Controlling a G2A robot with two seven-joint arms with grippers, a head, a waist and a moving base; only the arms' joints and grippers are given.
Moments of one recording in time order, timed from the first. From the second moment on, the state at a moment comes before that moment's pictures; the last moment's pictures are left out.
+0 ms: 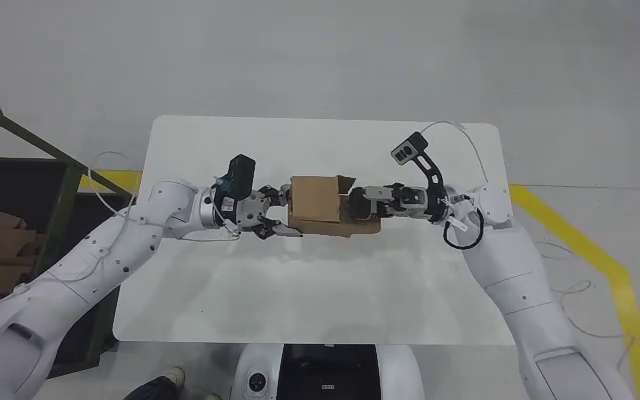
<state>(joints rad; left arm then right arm) 0.76 -0.69 -0.56 -1.42 1.01 -1.01 0.53 -0.94 -1.24 1.13 -1.21 0.71 -0.30 1.41</state>
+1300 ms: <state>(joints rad) 0.89 -0.72 -0.74 -1.40 0.96 -1.01 0.48 -0.93 -1.24 1.03 -1.36 0.50 -0.26 1.19</state>
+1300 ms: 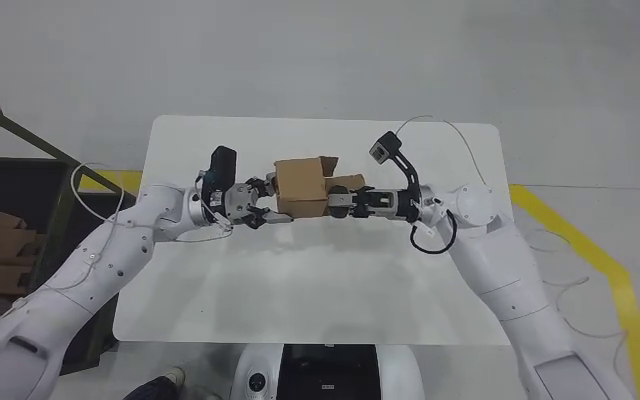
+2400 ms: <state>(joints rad) 0.92 -0.72 -0.75 -1.43 0.97 -1.01 0.50 -0.94 -1.22 1.09 -1.40 0.23 -0.36 0.93</state>
